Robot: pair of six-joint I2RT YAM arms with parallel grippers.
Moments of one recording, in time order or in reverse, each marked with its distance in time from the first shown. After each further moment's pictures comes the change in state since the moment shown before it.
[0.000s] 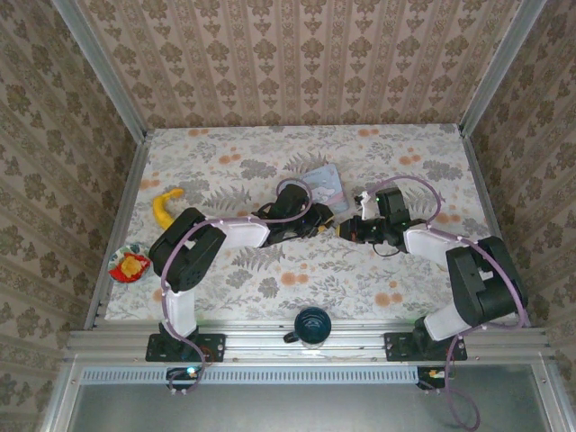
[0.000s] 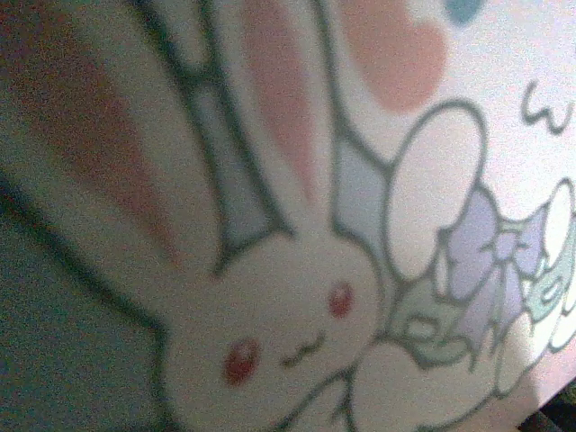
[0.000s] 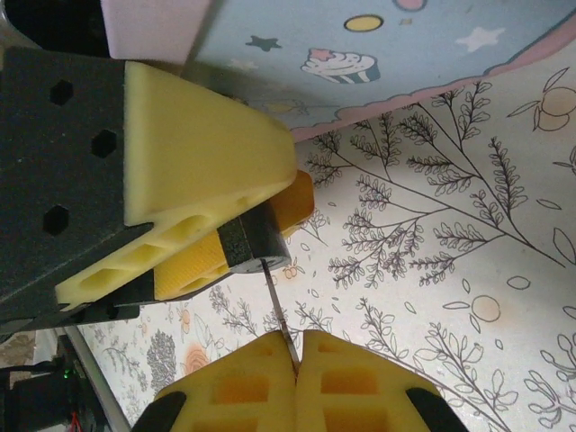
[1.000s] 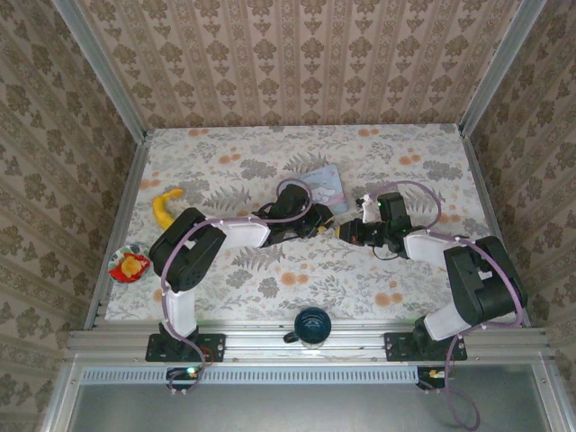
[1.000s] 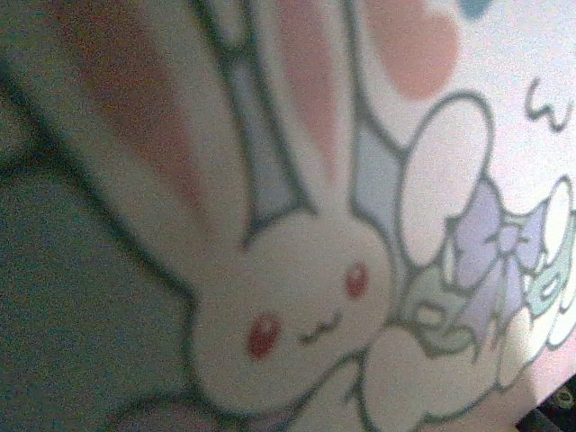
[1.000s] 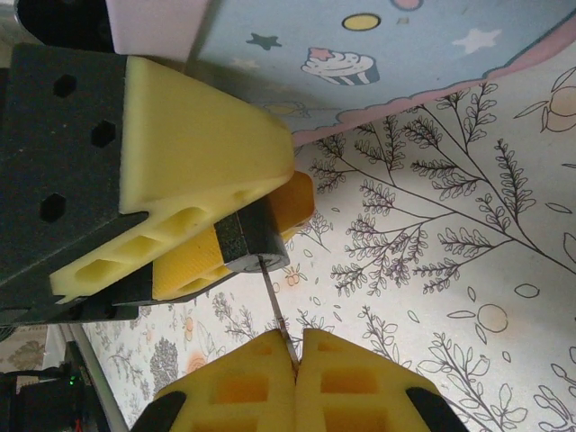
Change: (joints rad) left arm -0.002 0.001 0.008 -0.022 -0.011 0.004; right arm -0.005 0.001 -0.074 0.133 -0.009 0.030
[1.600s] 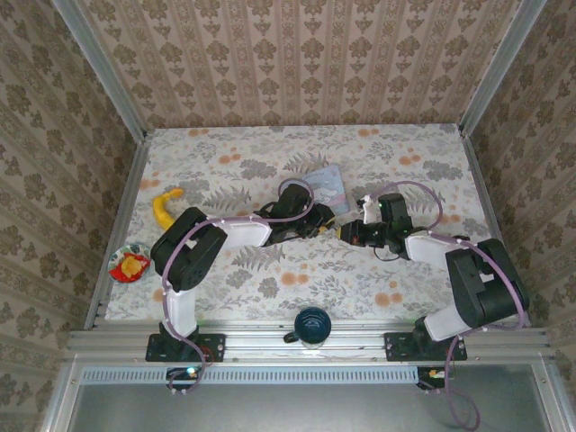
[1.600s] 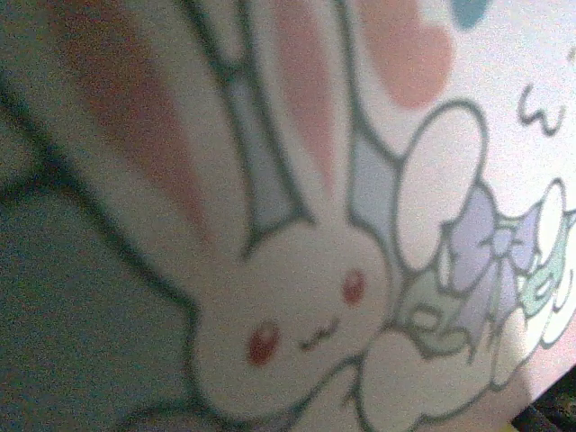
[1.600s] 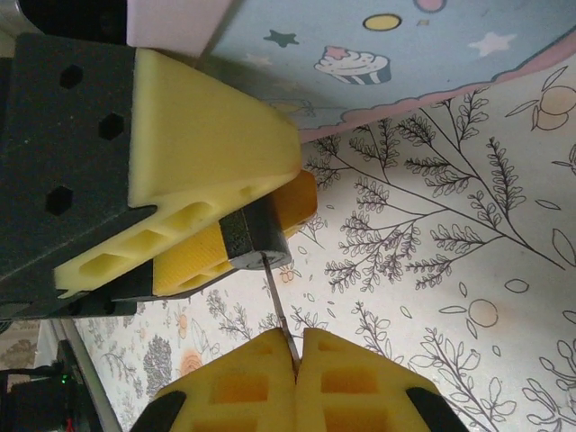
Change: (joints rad) left arm 0.000 0.011 0.020 -0.018 0.000 0.009; right arm -0.004 -0.028 -0.010 -0.038 0.006 -0.027
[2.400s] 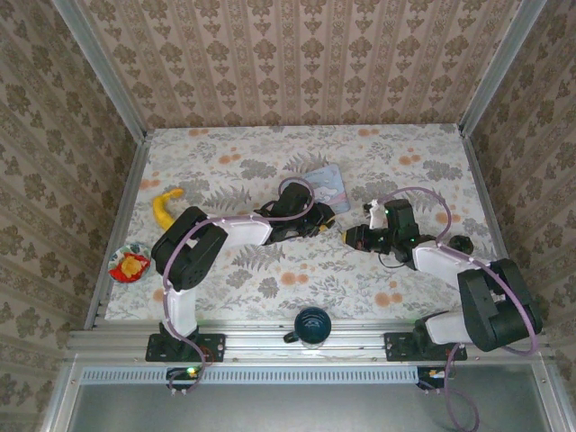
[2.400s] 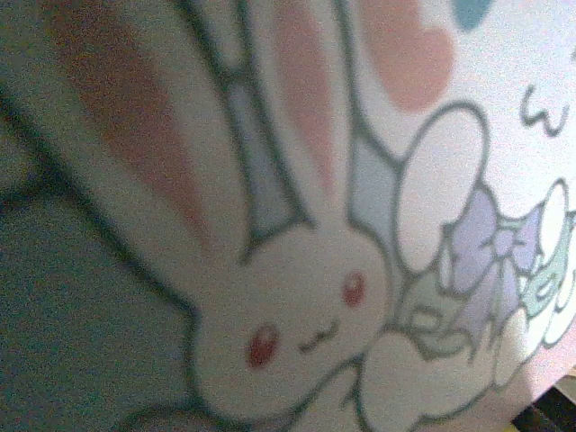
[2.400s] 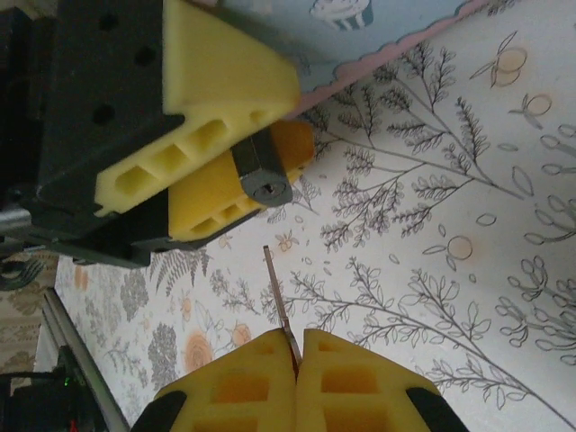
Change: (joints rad) left arm 0.002 0.006 0.013 -0.010 0.001 -0.002; right arm -0.003 -0.131 -0.072 -0.016 0.045 0.047
